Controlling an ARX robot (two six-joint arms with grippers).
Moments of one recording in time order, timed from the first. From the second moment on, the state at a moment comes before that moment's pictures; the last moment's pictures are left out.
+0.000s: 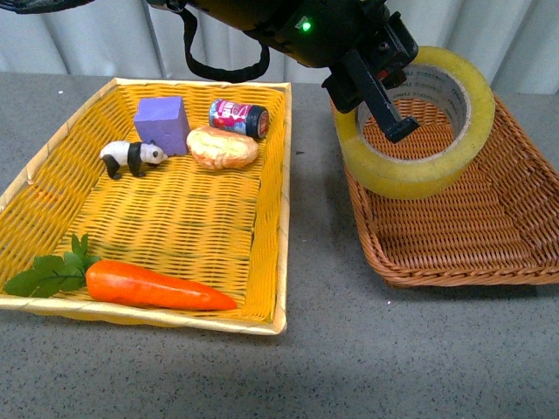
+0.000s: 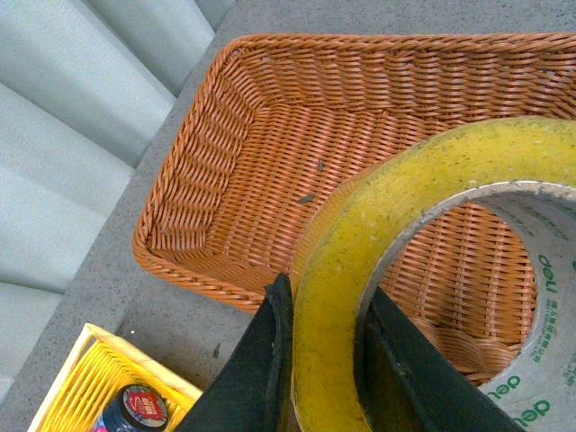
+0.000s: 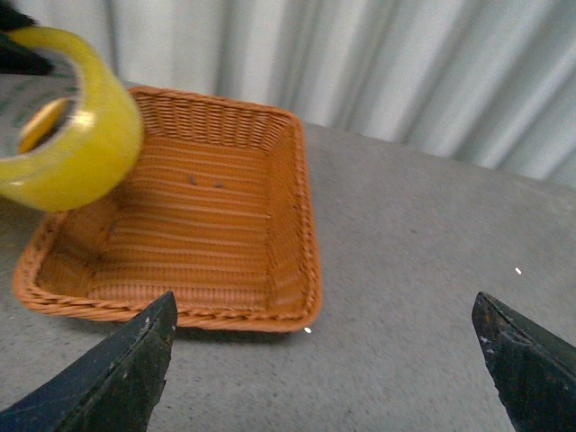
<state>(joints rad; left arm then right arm) -0.49 1.96 1.25 0.21 0.30 0.67 0.14 0.21 0.10 -0.12 0.19 -0.21</state>
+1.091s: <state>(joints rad) -0.49 1.96 1.25 0.21 0.28 0.68 0.23 1.44 0.58 0.27 0.00 0.17</state>
